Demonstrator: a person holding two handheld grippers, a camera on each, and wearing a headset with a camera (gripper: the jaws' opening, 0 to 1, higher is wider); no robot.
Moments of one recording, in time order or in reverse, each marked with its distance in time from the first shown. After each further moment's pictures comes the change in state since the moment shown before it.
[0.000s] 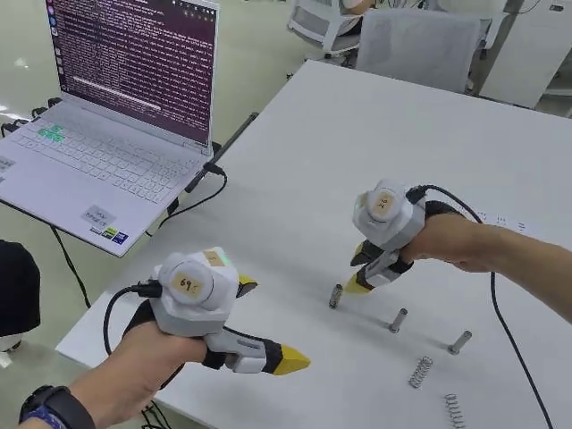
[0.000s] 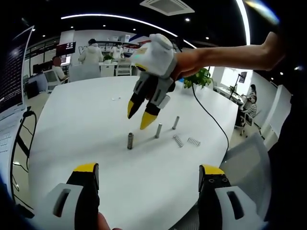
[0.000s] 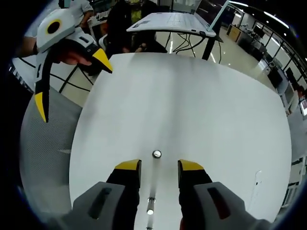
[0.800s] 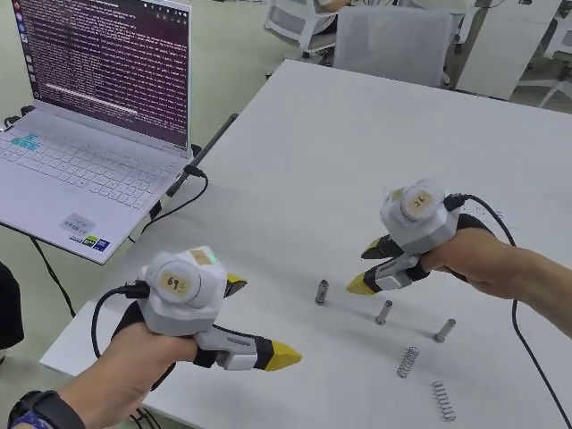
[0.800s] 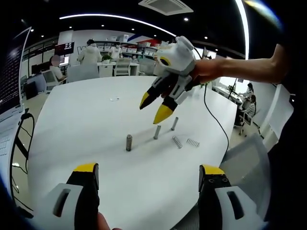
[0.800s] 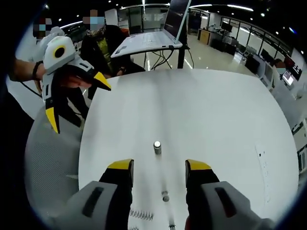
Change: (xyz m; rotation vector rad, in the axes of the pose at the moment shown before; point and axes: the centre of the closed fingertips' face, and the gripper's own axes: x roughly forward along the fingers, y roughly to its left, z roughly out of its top) left arm 0.001 -0.002 0.003 0.005 0.002 -0.011; right arm -0.037 0.011 -0.018 0.232 -0.202 -0.097
